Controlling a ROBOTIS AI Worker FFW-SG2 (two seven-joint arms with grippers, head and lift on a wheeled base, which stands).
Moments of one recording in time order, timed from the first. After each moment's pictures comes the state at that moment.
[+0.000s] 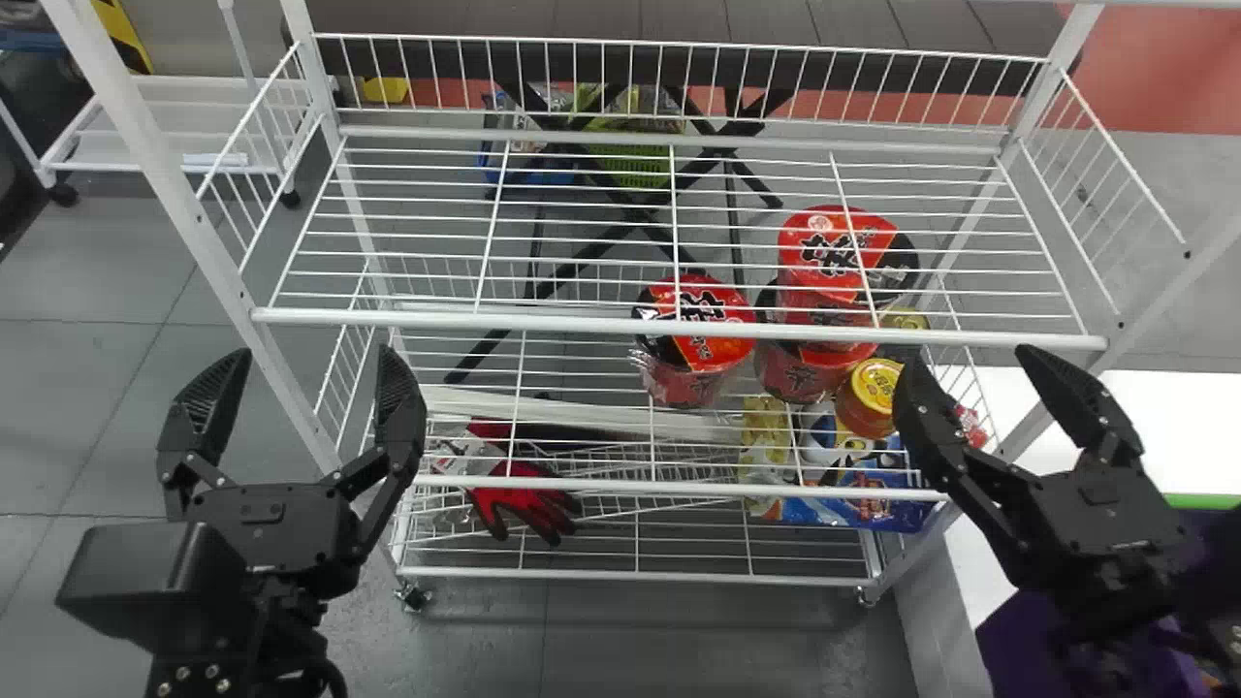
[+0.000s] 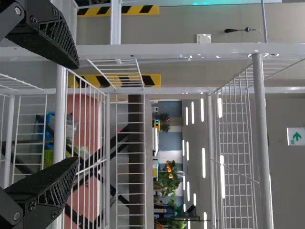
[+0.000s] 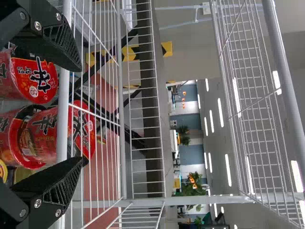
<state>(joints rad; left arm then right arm) 0.69 0.00 -0.09 -2.15 -0.10 -0.16 0.15 0.67 -0.21 -0.07 -2.18 -0.29 -0.06 0.12</state>
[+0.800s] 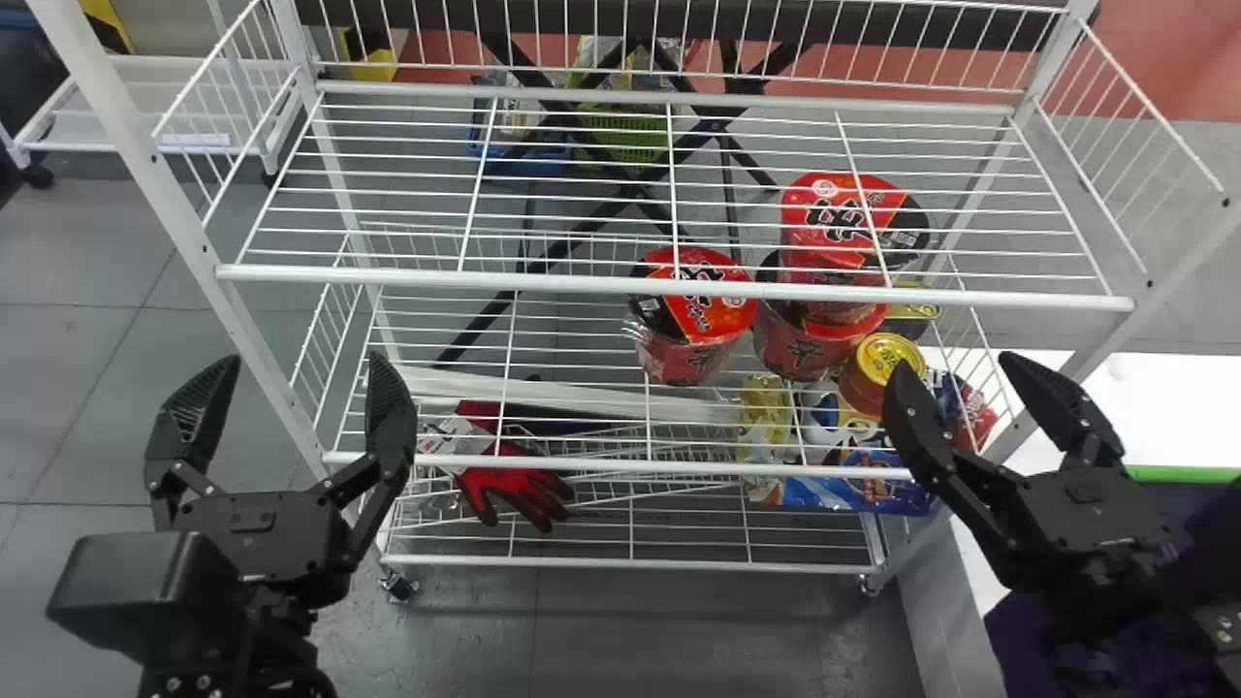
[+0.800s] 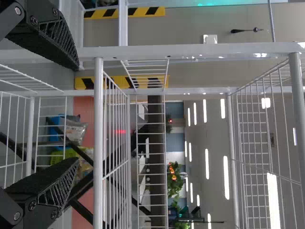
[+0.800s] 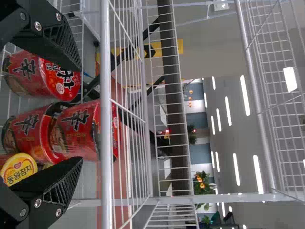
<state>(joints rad) 0.70 0.00 -0.09 -2.15 -0.11 -0.17 0.16 0.68 -0.21 -0.08 -2.22 -0.31 0.05 0.12</state>
